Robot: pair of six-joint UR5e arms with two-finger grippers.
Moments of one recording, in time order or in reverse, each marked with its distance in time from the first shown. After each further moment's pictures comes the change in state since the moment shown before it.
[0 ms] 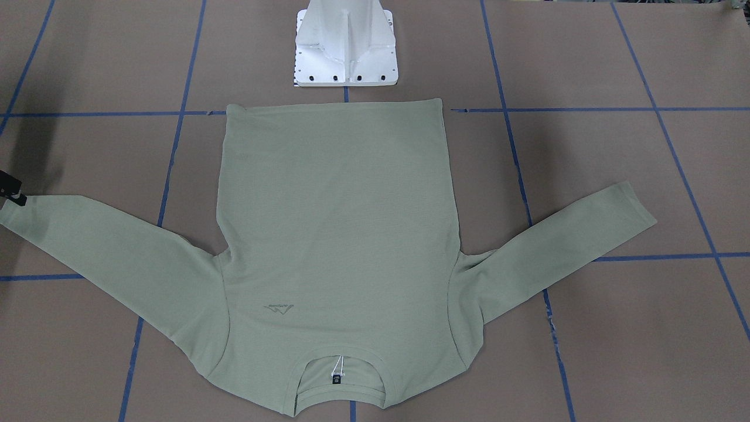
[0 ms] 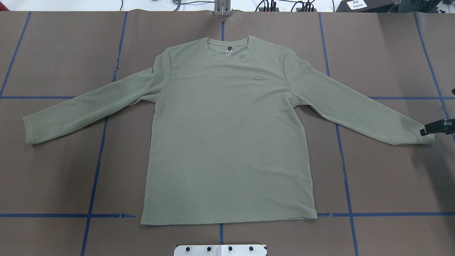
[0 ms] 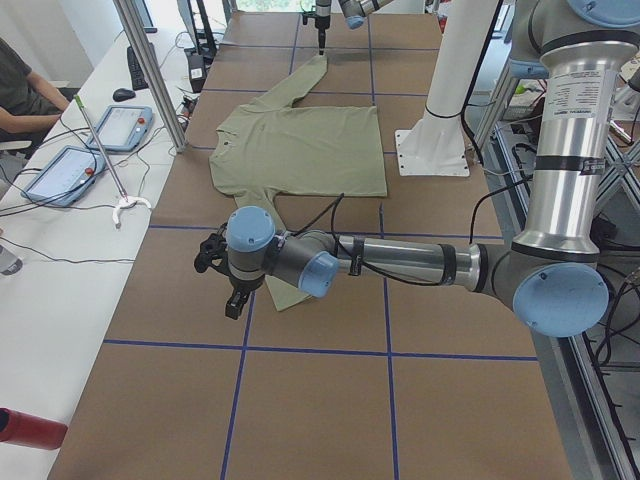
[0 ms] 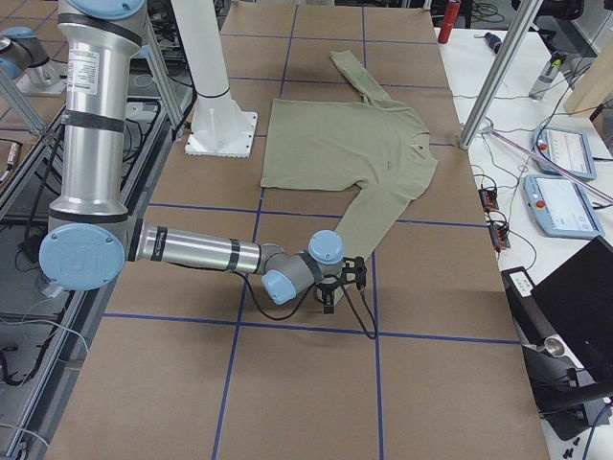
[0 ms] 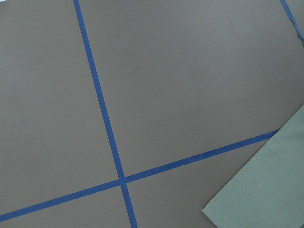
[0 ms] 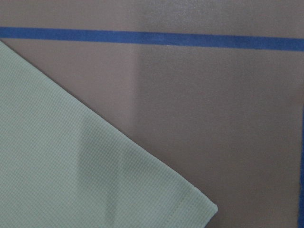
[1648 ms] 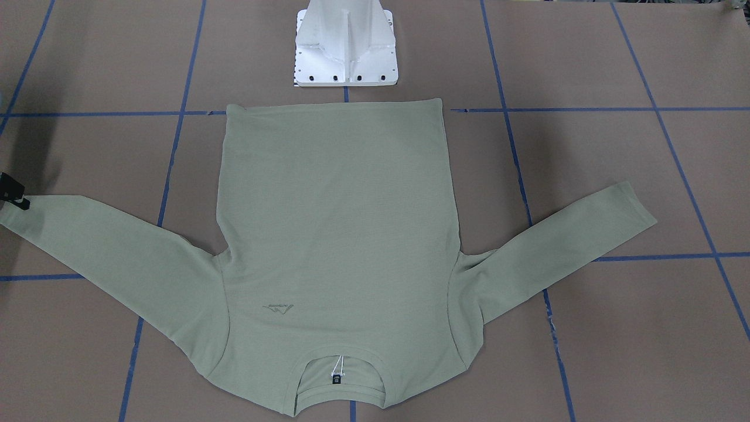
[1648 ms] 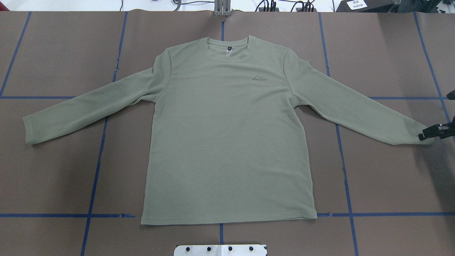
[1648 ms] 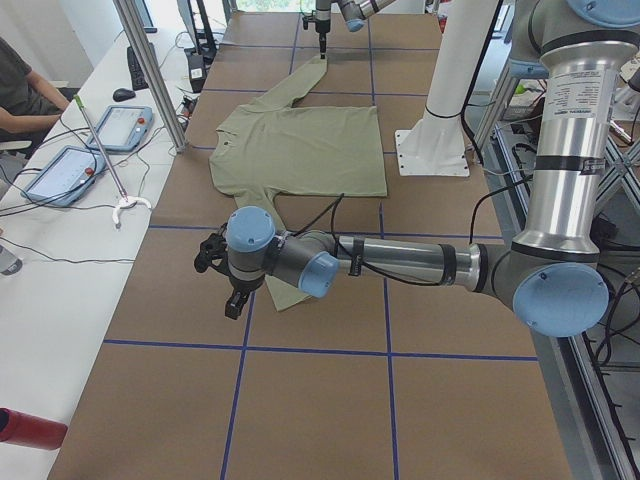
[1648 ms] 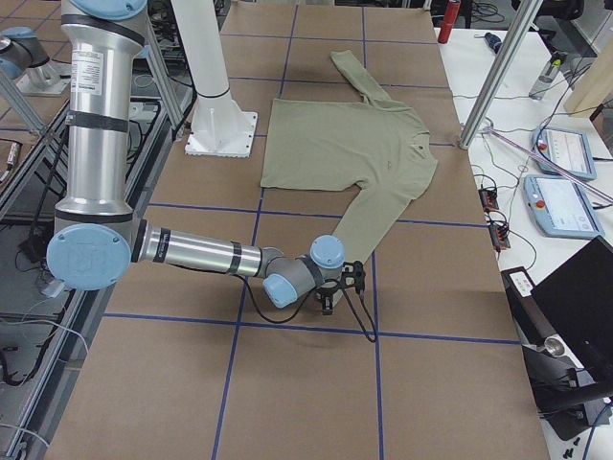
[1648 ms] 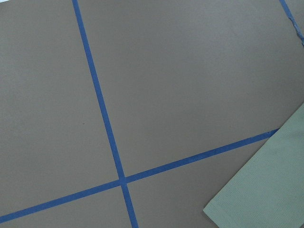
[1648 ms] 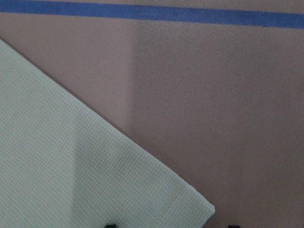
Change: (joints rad) left arm 0.000 0.000 0.000 -0.001 0.000 0.008; right arm -0.020 0.014 -0.046 0.001 0.007 -0.021
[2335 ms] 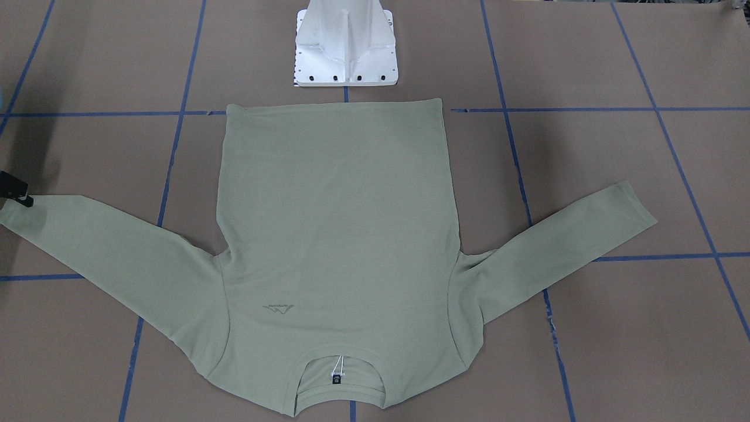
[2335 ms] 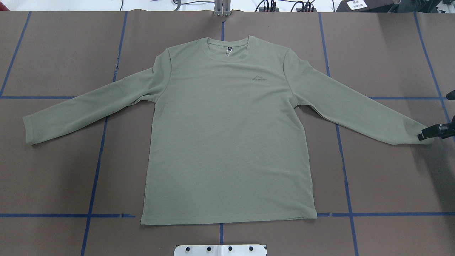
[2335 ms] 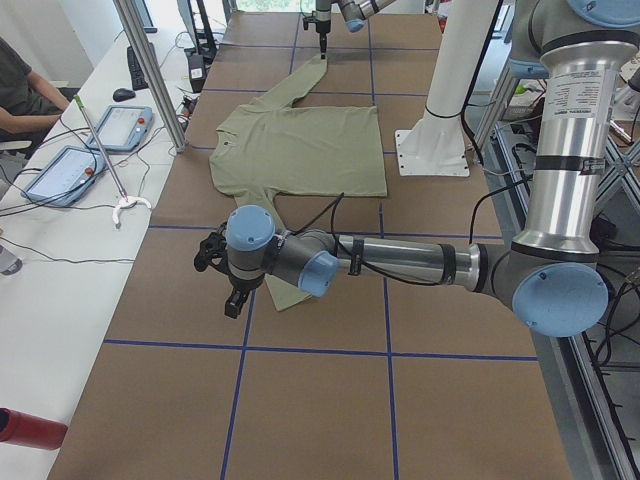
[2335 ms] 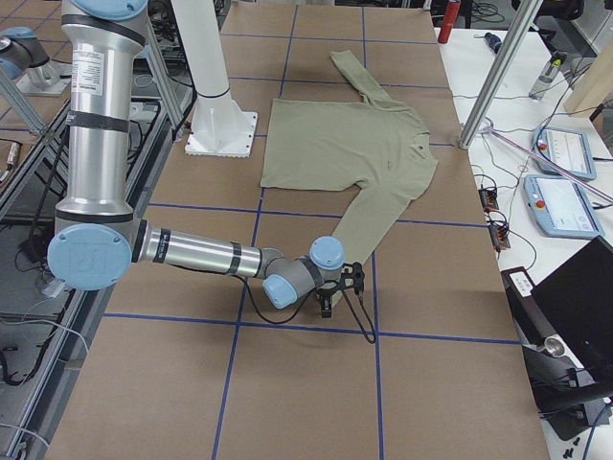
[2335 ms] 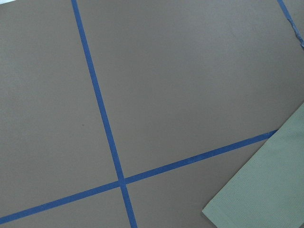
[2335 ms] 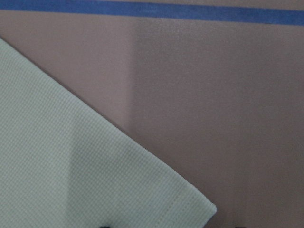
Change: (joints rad) left arm 0.000 -0.001 -0.002 0.000 0.000 -0.003; right arm -0.002 0.001 0.000 0.000 0.000 0.004
